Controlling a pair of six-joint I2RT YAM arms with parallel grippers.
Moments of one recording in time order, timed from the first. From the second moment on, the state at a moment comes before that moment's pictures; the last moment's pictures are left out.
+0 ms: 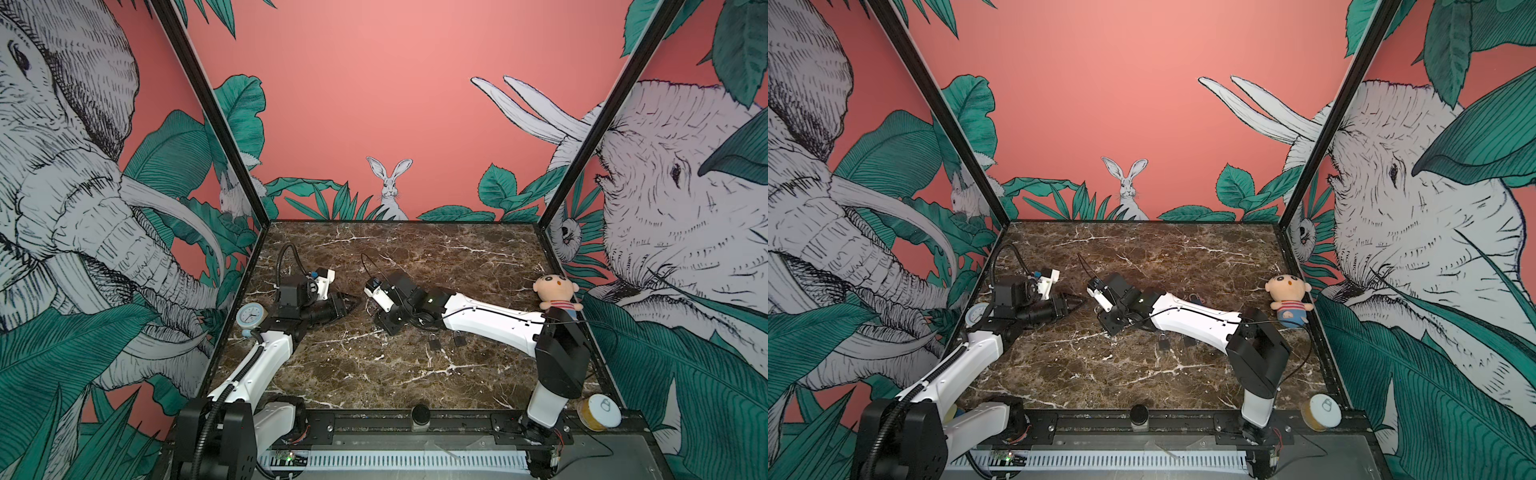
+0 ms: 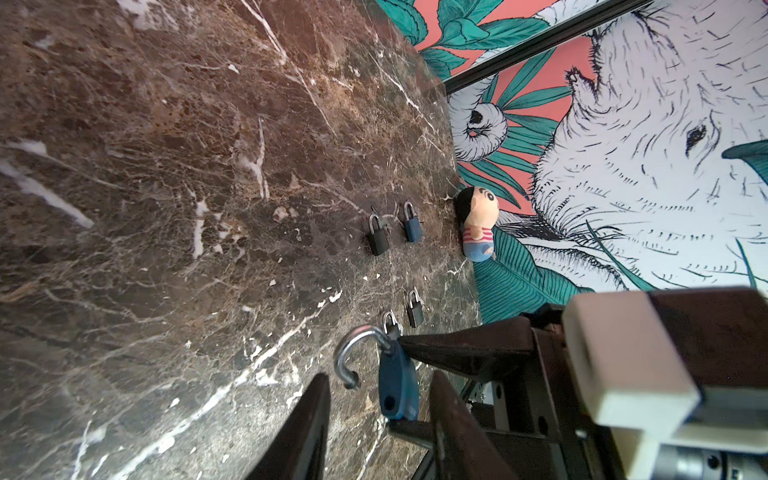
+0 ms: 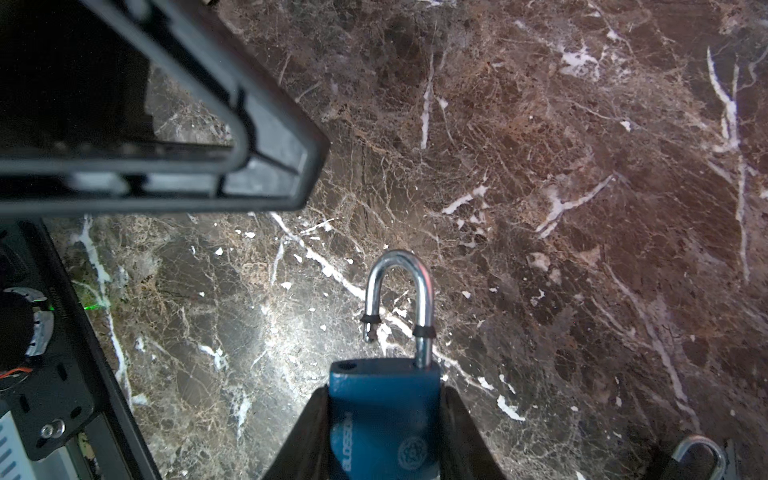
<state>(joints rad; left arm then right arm) -0.13 1.11 0.56 -0.09 0.83 -0.62 0.99 1.76 1.35 -0.48 -0.08 0.12</state>
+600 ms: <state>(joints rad) -0.20 1.24 0.54 0.10 0.86 -0.67 0.98 1.73 1.35 -0.48 -0.13 0.16</state>
